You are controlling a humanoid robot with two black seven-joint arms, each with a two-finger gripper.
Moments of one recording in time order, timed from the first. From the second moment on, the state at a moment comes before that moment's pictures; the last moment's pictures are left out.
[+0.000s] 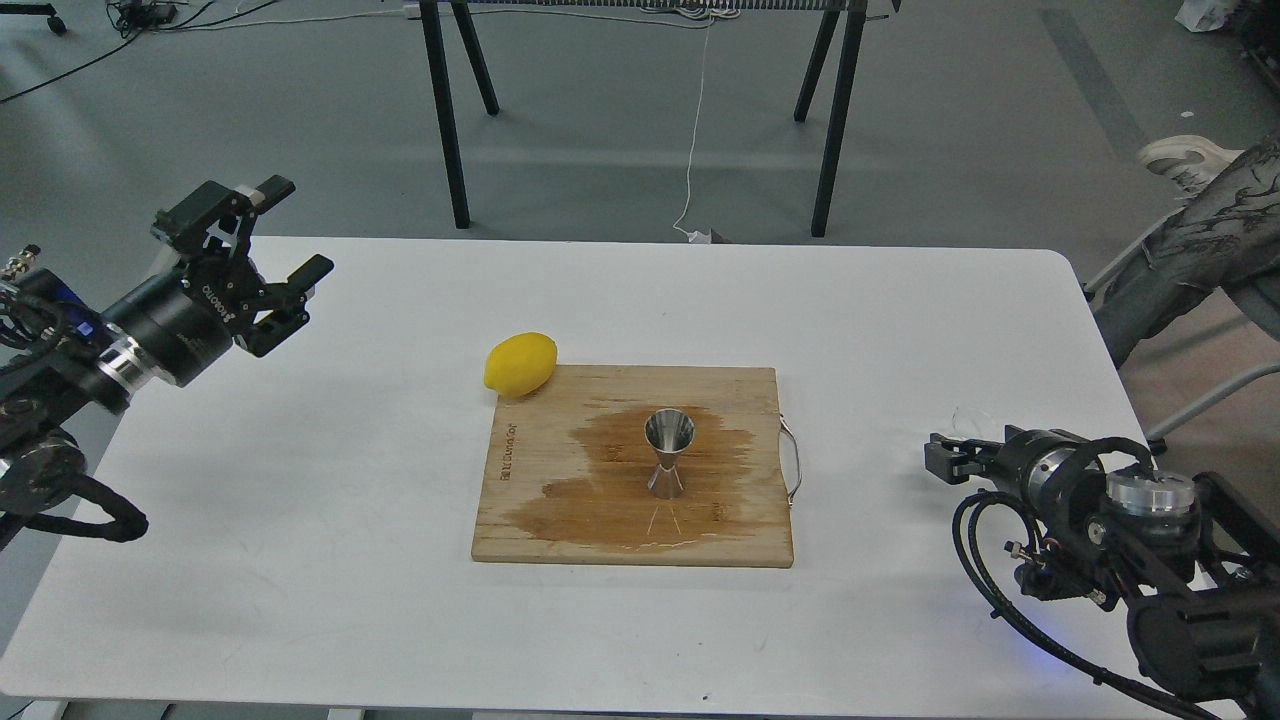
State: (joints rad) left arm -0.42 0.75 -0.76 -1.02 0.50 -0.49 -0.49; right arm 0.29 -0.30 1.11 1.10 0.71 -0.49 0.06
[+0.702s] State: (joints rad) left arm -0.41 0.75 -0.76 -1.00 0.50 -0.49 -0.49; right arm 0.29 -0.30 1.11 1.10 0.68 -0.49 0.07
